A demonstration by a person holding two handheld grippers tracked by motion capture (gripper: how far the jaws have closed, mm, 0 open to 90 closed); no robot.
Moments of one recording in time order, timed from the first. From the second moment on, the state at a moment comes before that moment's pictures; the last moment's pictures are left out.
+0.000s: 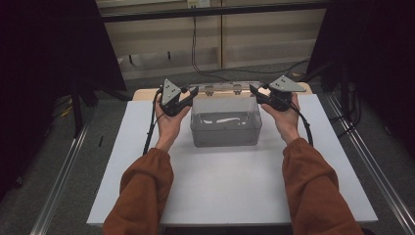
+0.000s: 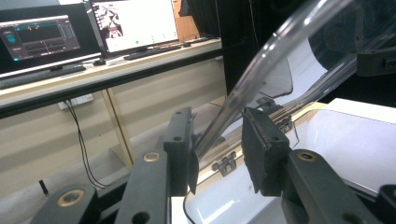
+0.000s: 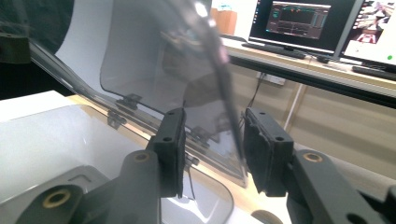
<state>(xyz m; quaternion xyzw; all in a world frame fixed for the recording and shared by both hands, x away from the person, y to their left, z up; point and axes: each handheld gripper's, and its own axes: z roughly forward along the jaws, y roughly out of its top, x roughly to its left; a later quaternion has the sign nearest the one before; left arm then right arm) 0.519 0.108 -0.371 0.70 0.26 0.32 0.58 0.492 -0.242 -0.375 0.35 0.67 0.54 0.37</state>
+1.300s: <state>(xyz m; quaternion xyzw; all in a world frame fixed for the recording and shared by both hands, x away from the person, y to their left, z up) 0.549 0.105 -0.378 0.71 0.27 0.33 0.56 0.523 -0.243 -0.377 0.37 0.67 0.53 0.37</state>
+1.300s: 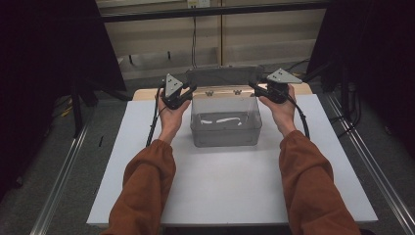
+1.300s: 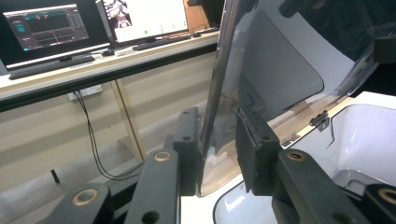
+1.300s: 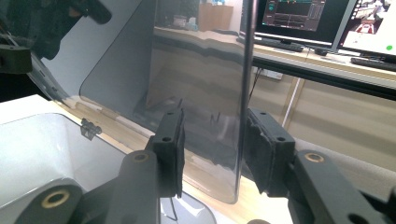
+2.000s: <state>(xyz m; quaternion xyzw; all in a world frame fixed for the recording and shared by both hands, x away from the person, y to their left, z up) 0.564 0.103 -0.385 0.71 0.29 0.32 0.55 0.539 -0.245 -0.388 0.39 0.67 0.53 0.35</state>
